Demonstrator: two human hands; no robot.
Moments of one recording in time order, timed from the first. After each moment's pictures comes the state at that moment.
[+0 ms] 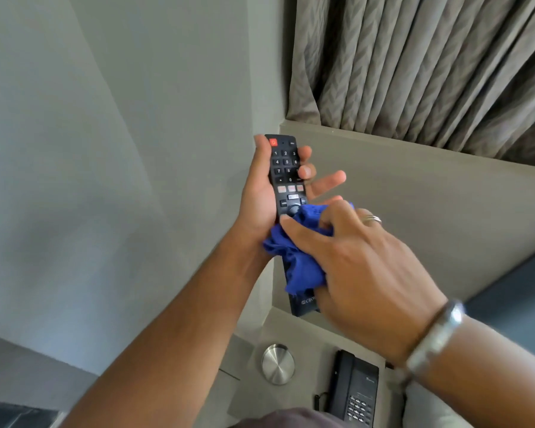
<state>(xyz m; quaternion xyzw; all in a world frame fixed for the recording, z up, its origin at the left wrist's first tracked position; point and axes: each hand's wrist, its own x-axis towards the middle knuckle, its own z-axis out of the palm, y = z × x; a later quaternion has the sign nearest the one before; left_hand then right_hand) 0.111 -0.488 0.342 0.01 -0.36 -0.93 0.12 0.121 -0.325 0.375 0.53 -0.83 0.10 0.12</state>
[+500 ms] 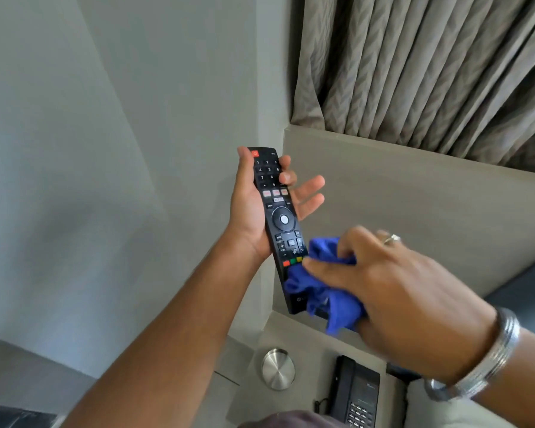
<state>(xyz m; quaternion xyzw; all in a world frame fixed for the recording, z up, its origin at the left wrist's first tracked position) 0.114 -0.504 0.331 0.05 -0.33 -0.93 0.18 0.110 -0.295 0.377 0.59 -0.80 0.05 0.07</state>
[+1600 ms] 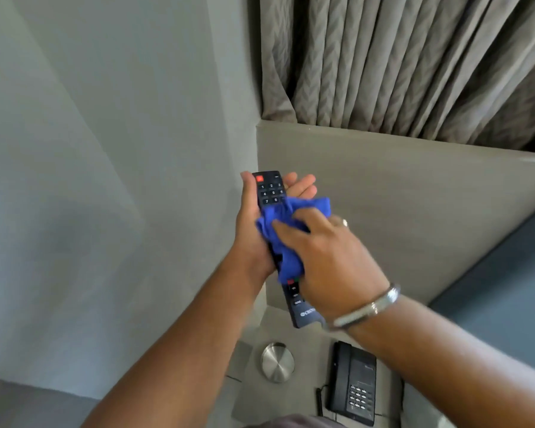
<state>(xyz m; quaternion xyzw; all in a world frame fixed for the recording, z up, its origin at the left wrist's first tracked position) 0.089 -0.487 0.284 0.06 -0.34 -0.93 0.12 0.099 -0.345 0.336 0.49 -0.85 0.17 0.07</state>
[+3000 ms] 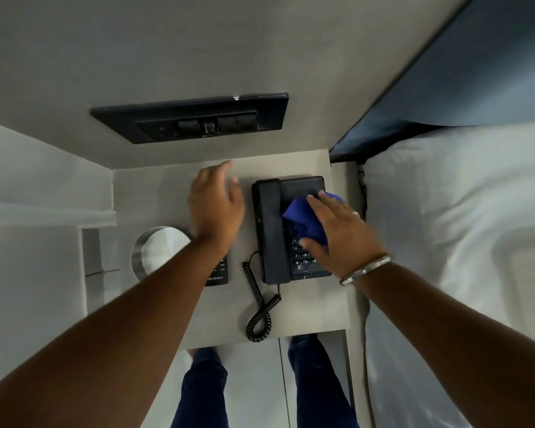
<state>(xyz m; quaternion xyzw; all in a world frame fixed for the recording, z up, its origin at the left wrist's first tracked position) 0.003 -0.365 -0.315 0.20 -0.93 -0.30 0.05 0.004 -0.133 -0.267 0.19 -0.95 0.13 -0.23</state>
